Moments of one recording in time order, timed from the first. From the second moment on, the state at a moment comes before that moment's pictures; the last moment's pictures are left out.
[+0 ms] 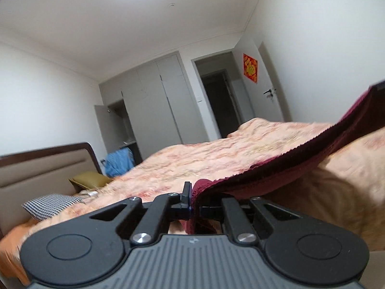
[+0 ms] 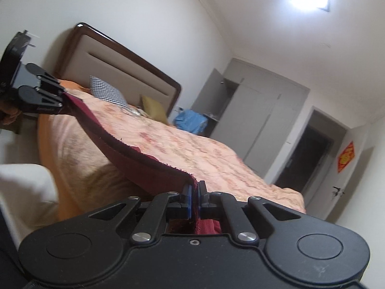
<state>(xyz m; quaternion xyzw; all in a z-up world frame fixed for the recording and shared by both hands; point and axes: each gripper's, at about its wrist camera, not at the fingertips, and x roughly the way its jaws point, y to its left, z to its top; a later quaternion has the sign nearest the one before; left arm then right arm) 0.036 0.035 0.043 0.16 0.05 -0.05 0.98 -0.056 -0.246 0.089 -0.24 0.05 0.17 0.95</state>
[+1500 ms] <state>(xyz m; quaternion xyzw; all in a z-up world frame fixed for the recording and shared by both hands) 0.463 0.077 -0.024 0.06 0.36 -0.10 0.92 0.400 -0.241 -0.036 -0.22 0.24 0.13 0.94</state>
